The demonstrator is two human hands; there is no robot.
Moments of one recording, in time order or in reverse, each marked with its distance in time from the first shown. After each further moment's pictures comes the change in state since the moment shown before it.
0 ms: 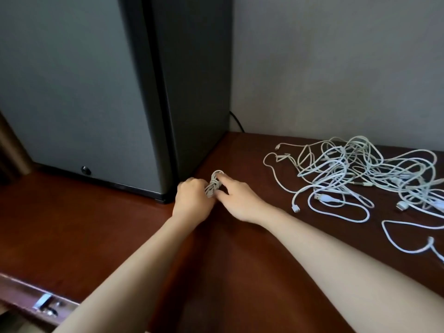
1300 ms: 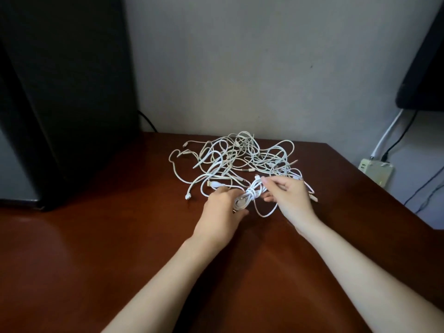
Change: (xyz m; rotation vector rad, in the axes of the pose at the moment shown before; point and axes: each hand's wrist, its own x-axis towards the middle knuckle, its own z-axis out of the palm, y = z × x) left_hand -0.104 0.184 0.083 -0.308 -0.189 0.534; right_hand -0.196 0.116 -0.144 0.422 0.793 0.216
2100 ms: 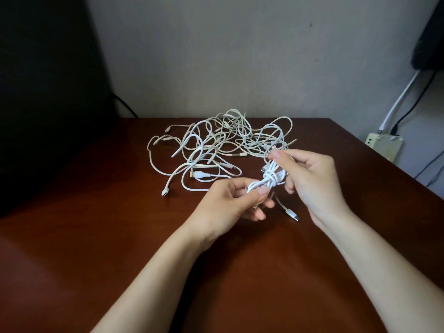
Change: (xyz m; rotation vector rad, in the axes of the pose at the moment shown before) left_hand 0.021 0.015 0.022 -0.950 -0.355 -0.201; right_hand 0.006 -0.008 -0.026 0.076 0.095 -0.070
